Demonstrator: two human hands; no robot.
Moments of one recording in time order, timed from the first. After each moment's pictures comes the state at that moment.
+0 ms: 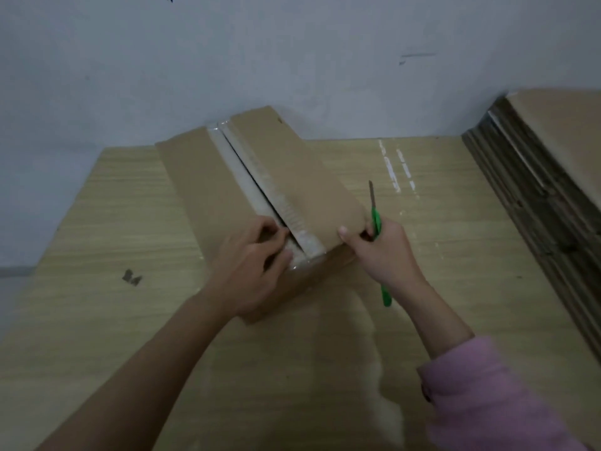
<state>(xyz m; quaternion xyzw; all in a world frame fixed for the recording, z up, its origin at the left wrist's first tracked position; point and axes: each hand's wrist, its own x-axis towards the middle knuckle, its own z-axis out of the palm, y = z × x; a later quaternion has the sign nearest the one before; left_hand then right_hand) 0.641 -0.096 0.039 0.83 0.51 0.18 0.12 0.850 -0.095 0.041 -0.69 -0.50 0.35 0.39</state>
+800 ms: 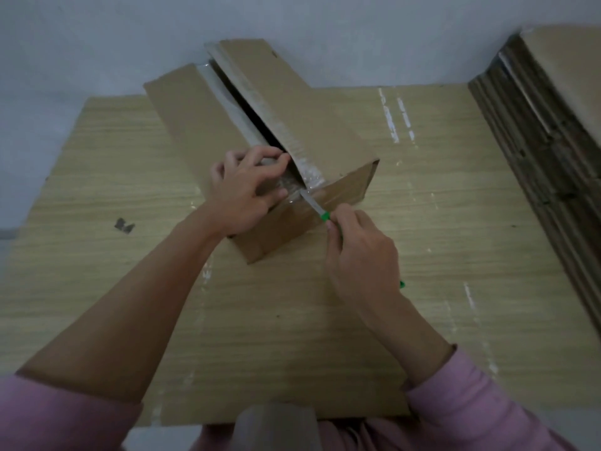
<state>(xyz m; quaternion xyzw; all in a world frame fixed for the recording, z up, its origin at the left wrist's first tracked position) 0.656 -0.089 0.053 0.80 0.55 0.15 0.18 0.818 -0.177 0.026 -0.64 -0.69 0.04 0.34</state>
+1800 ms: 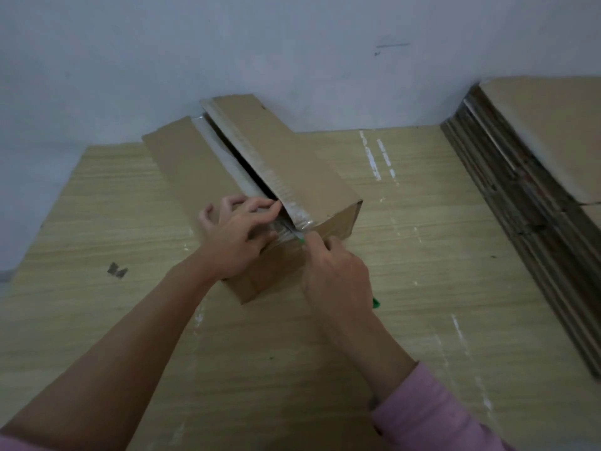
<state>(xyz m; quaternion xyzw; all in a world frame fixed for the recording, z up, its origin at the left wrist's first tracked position) 0.660 -0.087 0.057 0.80 0.56 0.13 0.16 0.803 -0.158 0.041 -0.69 -0.68 0.00 0.26</state>
